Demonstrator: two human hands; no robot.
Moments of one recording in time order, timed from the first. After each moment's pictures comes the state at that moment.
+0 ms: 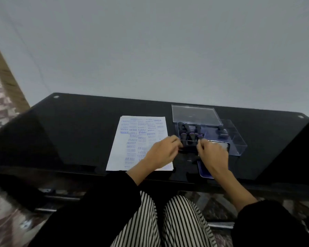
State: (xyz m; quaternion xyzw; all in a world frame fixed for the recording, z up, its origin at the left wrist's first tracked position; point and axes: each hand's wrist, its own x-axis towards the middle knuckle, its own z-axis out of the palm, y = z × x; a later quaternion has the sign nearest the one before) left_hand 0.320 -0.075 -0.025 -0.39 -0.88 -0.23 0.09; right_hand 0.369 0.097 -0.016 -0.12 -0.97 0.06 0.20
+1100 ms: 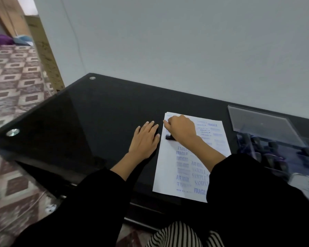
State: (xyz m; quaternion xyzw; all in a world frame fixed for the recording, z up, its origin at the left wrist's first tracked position) left_hand 0.193 -0.256 -0.093 -0.10 -0.98 -0.18 0.07; right_hand 0.161 -0.125 -0.038 0.08 -0.99 0.05 0.08
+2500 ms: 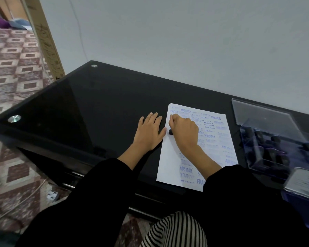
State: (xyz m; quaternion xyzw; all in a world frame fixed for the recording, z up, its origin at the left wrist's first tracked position) left_hand 0.195 -0.255 -0.092 -0.10 -0.98 -0.16 0.06; right_hand 0.193 -0.134 -0.059 0.01 -0.99 0.06 0.13
